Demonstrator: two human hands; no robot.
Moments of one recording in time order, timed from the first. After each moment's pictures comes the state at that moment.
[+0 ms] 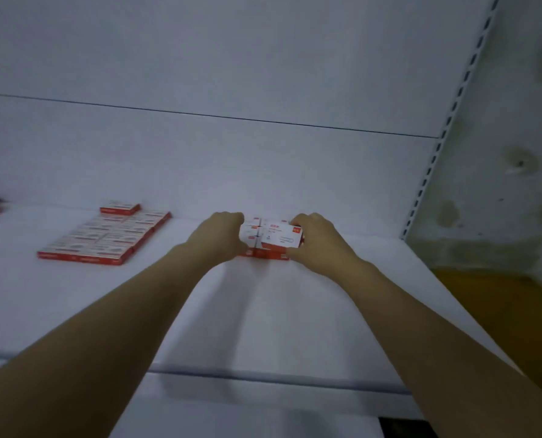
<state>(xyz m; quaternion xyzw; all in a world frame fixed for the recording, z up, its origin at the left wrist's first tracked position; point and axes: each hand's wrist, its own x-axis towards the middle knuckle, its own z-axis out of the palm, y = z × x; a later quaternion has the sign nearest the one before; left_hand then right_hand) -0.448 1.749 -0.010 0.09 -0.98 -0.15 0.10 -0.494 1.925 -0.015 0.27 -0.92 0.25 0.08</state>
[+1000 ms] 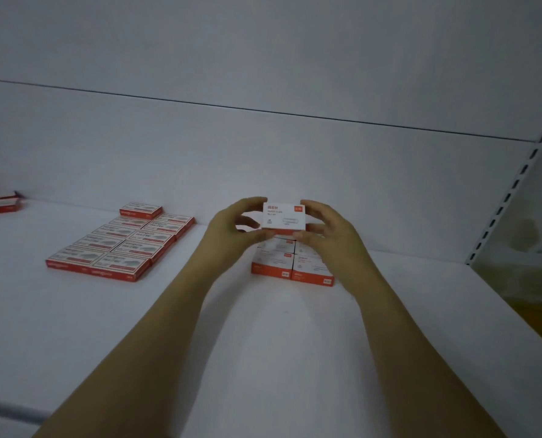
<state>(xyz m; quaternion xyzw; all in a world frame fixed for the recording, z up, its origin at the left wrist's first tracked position) -0.479 1.696 -0.039 0.00 -0.81 -0.52 0.27 -0.542 1.866 -0.035 0.28 -0.76 0.58 0.00</state>
